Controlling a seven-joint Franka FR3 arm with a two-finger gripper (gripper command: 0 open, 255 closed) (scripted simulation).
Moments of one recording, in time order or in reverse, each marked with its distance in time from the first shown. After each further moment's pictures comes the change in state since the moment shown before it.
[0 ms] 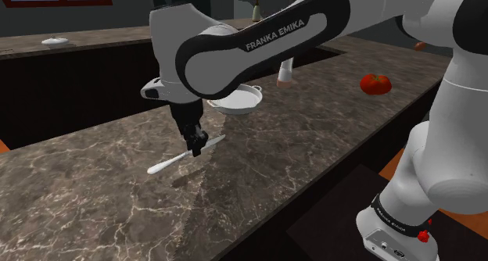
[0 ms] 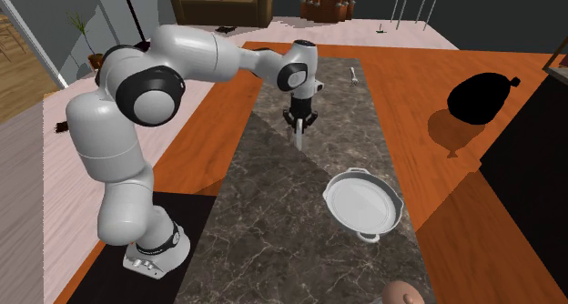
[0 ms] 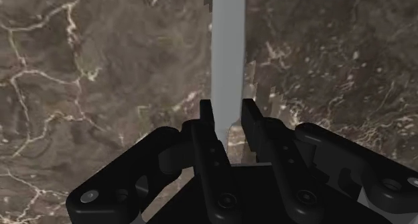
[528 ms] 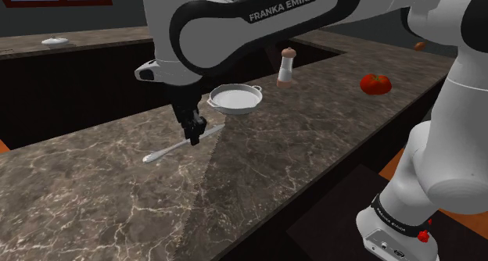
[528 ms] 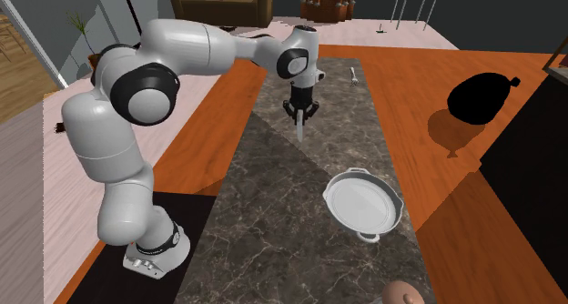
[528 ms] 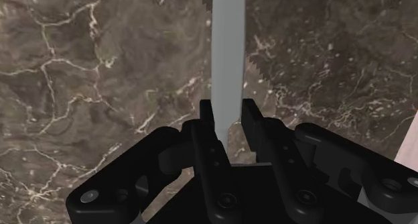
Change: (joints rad) arm -0.001 -0.024 0.002 0.077 0.011 -0.100 -0.007
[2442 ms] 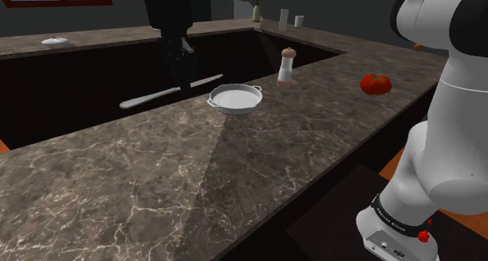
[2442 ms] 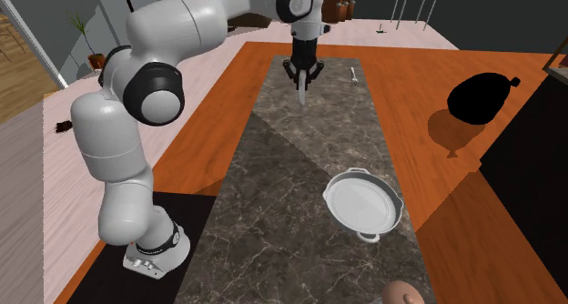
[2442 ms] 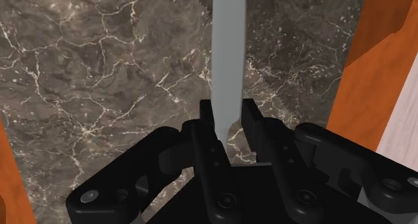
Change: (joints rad) arm 0.024 0.049 0.010 0.459 -0.016 -0.412 0.010
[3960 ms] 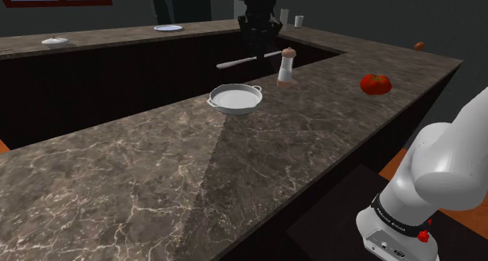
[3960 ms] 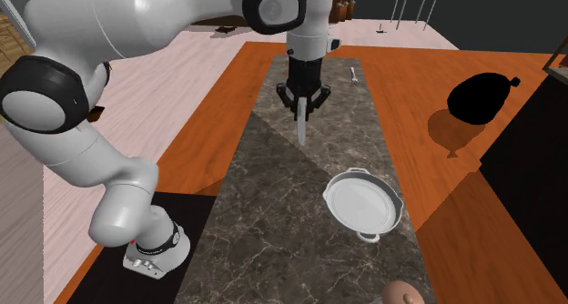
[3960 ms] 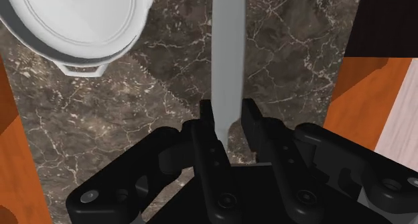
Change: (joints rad) arm -0.225 -0.398 -0.203 -0.397 0.103 0.011 -0.414
